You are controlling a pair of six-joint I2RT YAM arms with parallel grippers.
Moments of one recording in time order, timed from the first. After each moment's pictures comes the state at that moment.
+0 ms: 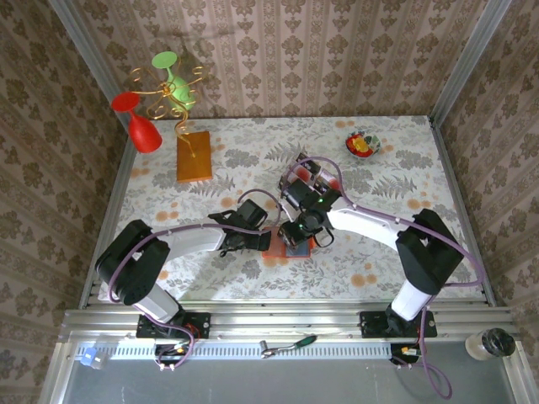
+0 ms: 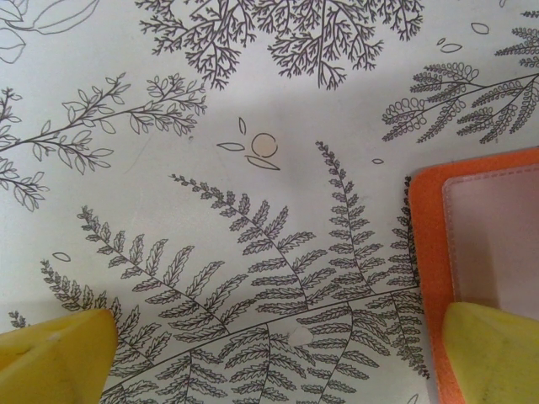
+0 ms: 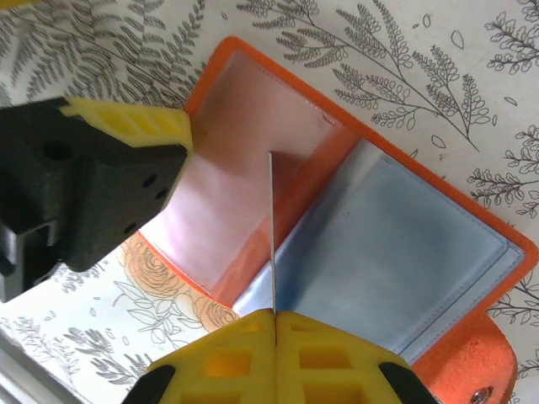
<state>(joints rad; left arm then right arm) -0.82 1.57 0.78 -0.37 -0.18 -0.53 0.74 1.68 1.13 -0.67 -0.15 0.24</state>
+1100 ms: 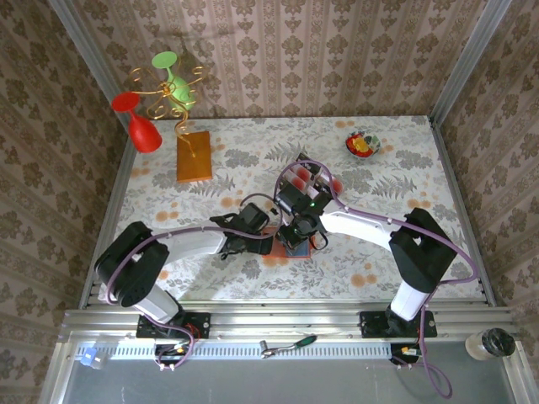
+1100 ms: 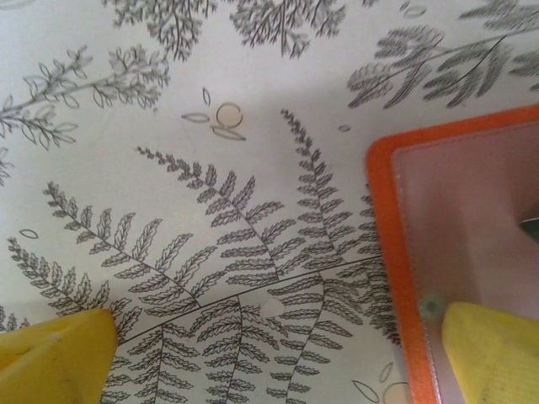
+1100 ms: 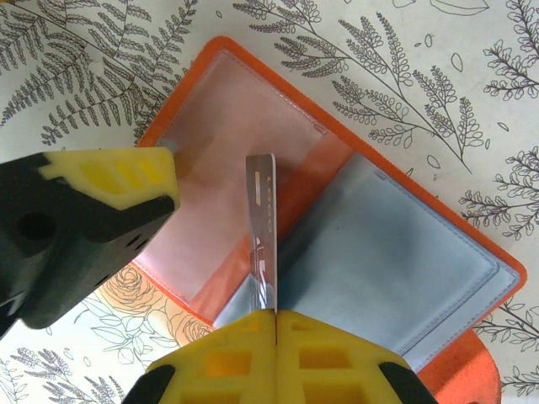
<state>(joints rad) -0.85 1.56 0.76 -0.37 -0.18 -0.54 0.79 1.71 1.15 -0.67 -0.05 0.22</state>
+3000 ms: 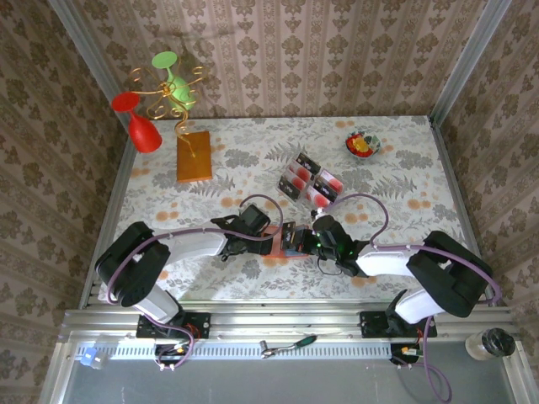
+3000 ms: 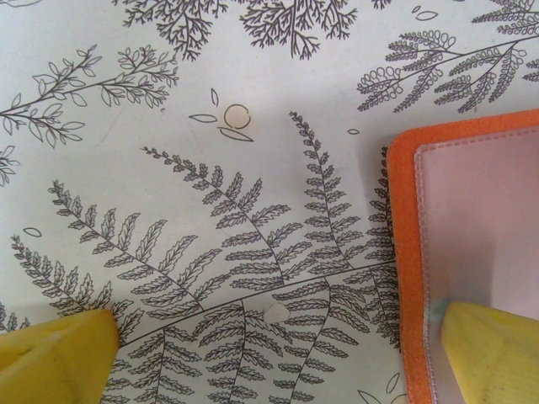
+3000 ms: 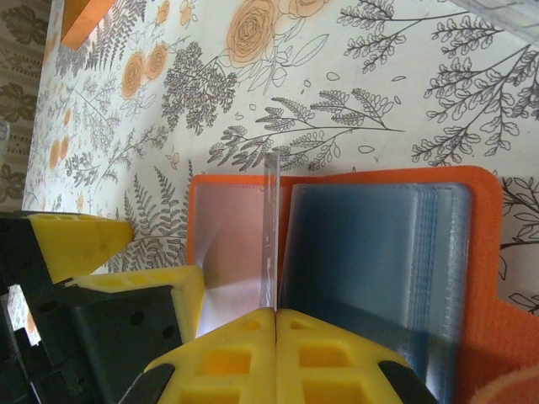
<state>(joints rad) -0.86 1.56 0.75 -0.35 -0.21 -0.56 0.75 1.47 0.43 0.42 -0.03 0.94</state>
